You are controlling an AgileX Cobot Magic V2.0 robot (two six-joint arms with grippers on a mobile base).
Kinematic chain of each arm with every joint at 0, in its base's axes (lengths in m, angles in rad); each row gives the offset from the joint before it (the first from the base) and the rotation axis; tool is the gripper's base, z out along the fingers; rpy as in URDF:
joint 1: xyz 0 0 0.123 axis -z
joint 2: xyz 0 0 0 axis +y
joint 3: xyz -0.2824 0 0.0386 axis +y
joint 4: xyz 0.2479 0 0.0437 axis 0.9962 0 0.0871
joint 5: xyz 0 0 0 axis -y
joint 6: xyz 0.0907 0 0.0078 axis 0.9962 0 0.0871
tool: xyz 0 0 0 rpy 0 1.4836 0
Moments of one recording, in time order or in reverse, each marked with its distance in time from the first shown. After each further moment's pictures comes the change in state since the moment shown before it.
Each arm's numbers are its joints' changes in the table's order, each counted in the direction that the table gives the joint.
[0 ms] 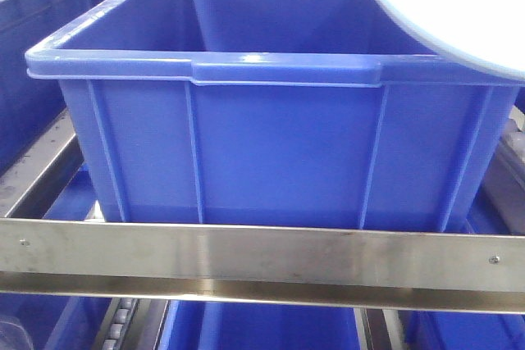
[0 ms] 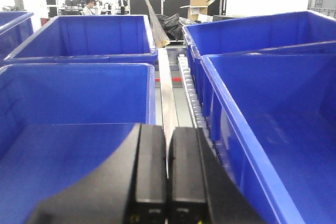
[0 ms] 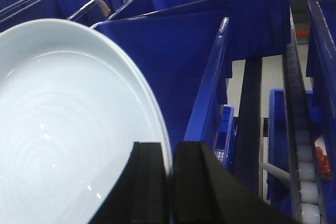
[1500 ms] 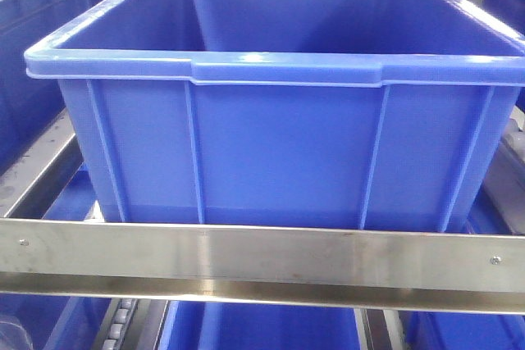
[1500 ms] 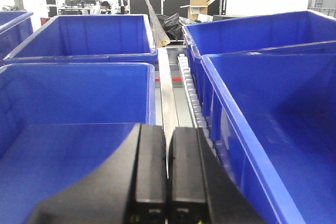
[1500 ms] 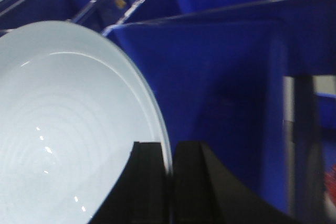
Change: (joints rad) left arm 0.000 0.000 0.000 0.000 0.000 0.000; right arm -0.111 0.668 -0.425 0.000 0.181 0.000
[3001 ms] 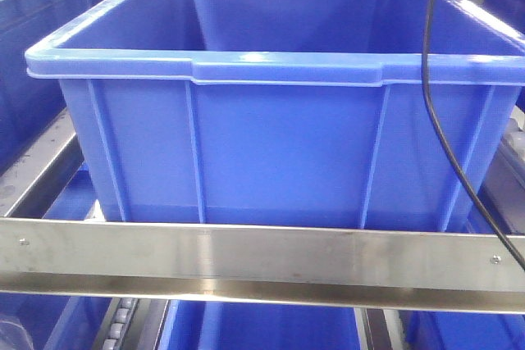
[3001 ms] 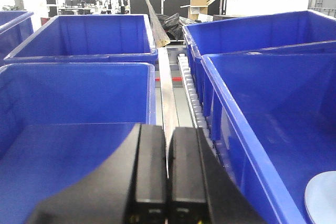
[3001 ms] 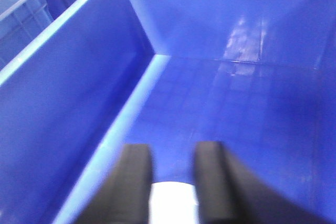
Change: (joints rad) left arm 0.000 0.000 0.000 0.000 0.000 0.000; right arm -0.049 0.341 -0.141 0.002 0.077 0.002
